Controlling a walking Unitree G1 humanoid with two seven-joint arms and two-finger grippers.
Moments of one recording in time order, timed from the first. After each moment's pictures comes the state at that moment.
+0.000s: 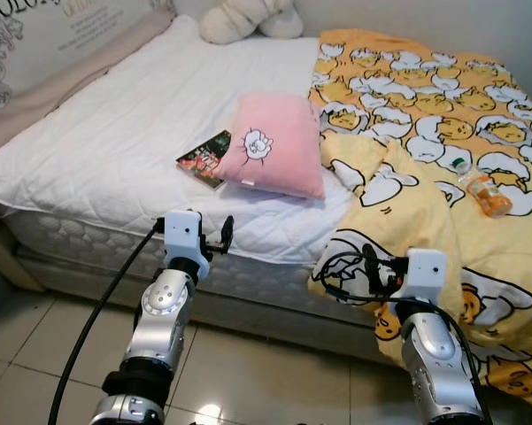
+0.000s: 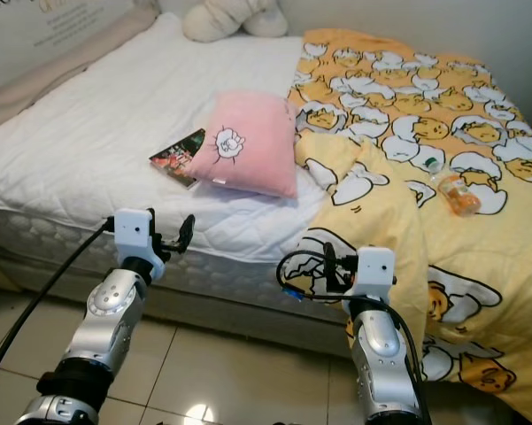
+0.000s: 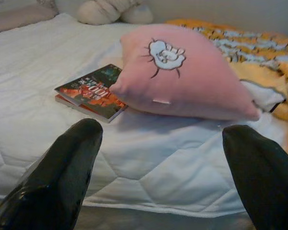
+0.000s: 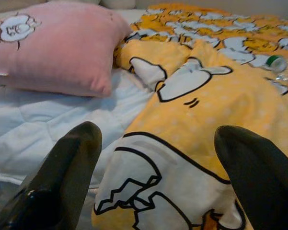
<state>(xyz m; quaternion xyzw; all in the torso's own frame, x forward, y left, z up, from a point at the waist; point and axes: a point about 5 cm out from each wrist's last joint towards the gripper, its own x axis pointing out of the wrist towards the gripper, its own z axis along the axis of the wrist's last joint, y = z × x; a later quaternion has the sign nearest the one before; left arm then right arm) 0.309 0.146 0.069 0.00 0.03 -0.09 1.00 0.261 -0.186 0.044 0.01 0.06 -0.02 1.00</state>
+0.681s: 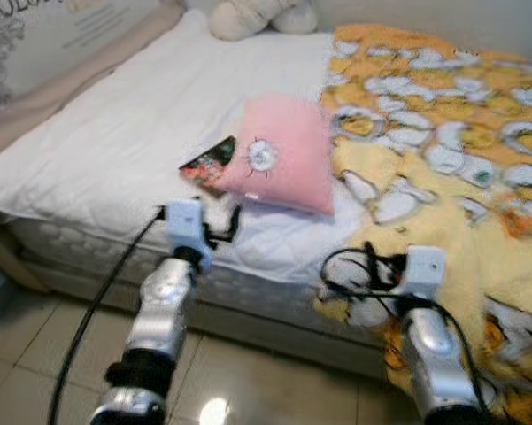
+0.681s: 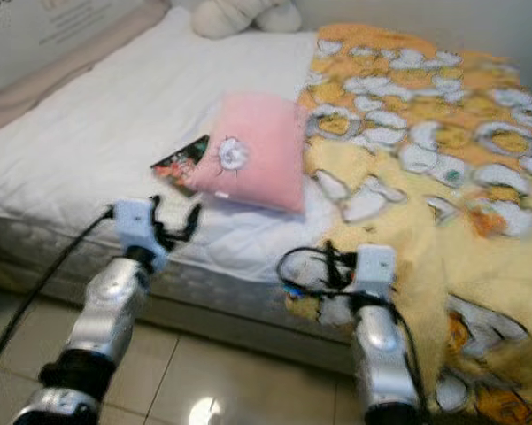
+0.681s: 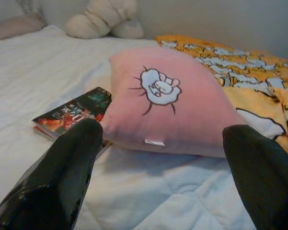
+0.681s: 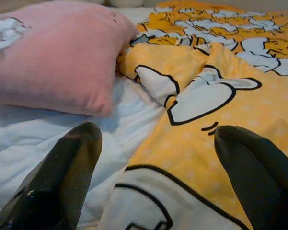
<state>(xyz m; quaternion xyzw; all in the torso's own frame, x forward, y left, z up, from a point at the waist) 0.316 0.130 0.088 -0.03 0.00 -0.14 0.99 0.267 -0.192 0.041 0.01 0.06 -0.03 1.00</state>
